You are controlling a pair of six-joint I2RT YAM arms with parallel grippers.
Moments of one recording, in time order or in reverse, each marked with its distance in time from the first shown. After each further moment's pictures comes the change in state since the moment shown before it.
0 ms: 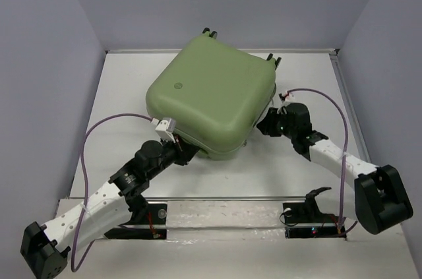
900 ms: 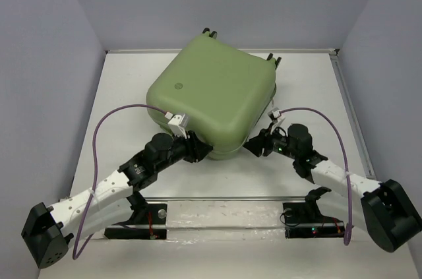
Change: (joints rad) left arm -0.076 0.192 0.097 0.087 0.071 0.017; right arm 0.164 -0.225 -0.310 0.333 -0.299 -0.047
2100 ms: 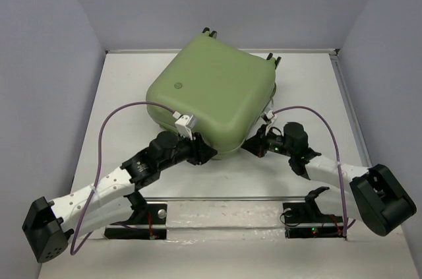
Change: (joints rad) left arm -0.030 0.029 0.044 -0.047 0.045 0.014; right arm 0.002 0.173 0.014 0.169 -0.105 -0.051
